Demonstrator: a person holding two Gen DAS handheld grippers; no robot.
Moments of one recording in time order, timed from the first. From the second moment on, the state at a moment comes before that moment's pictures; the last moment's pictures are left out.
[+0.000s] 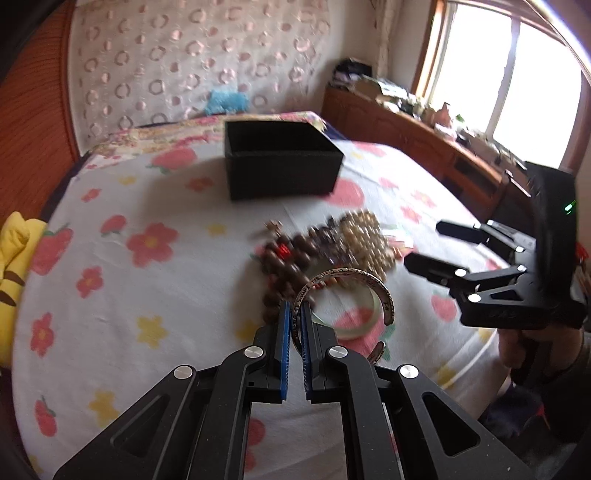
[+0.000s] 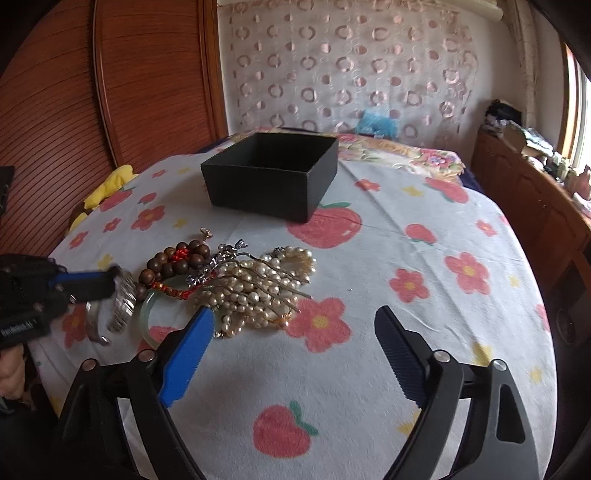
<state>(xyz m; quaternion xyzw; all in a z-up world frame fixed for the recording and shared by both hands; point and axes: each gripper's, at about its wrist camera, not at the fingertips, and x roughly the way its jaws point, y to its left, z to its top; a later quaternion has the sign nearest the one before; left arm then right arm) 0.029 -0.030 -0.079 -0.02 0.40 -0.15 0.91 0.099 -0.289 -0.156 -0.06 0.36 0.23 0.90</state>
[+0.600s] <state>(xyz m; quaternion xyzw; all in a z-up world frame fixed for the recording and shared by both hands) 0.026 -0.023 -0.078 -0.02 0.39 -0.14 0.91 0.115 -0.261 -0.163 -0.11 0.38 0.26 0.88</state>
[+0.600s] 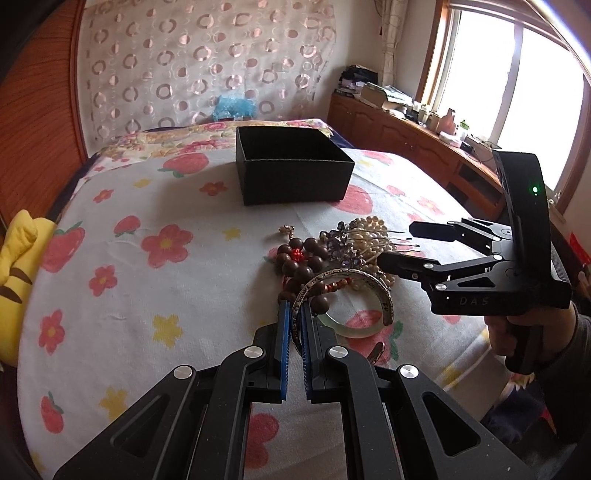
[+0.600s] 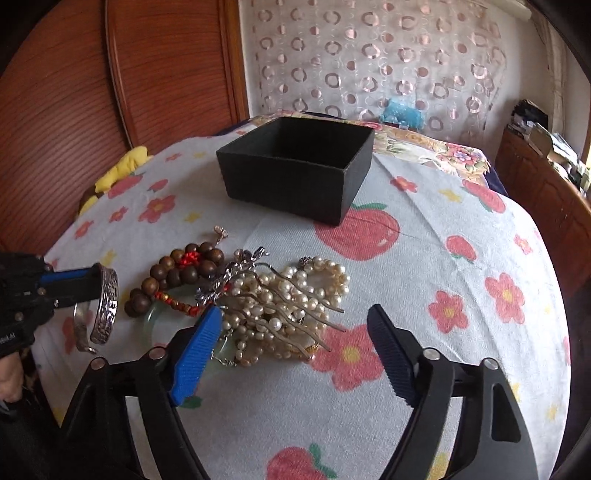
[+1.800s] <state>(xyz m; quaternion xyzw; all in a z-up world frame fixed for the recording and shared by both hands) 0.031 -0.014 -0.080 -0.02 0.39 -0.13 0.91 0.110 -0.257 -0.133 -0.12 0.32 0.29 0.89</state>
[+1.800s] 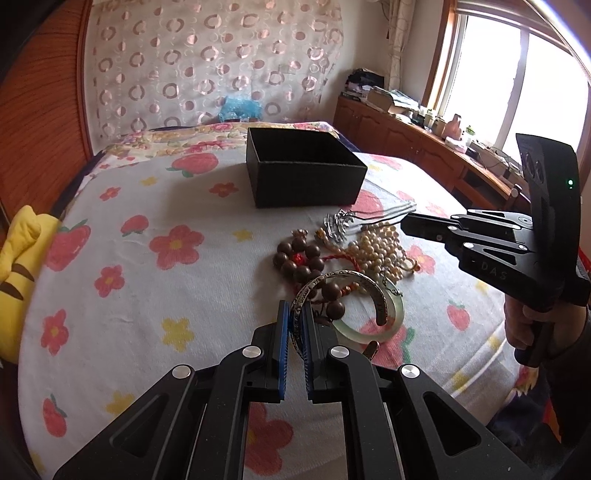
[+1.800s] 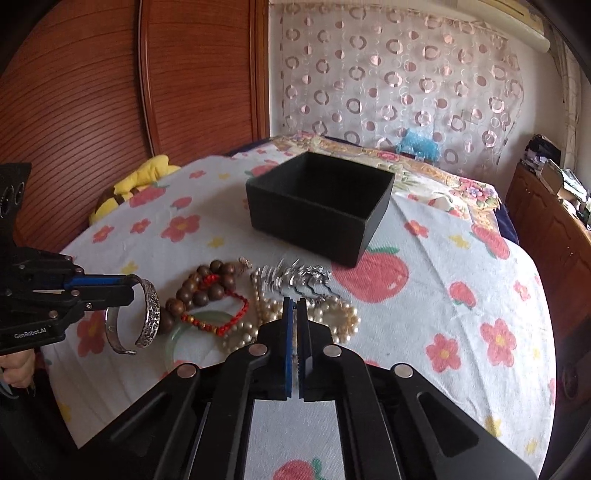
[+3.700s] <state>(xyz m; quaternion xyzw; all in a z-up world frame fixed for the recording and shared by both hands) 0.062 -0.017 -0.053 -0.01 0.36 -0.12 0.93 0.145 -0.292 -0.097 0.01 0.33 0.29 0.90</state>
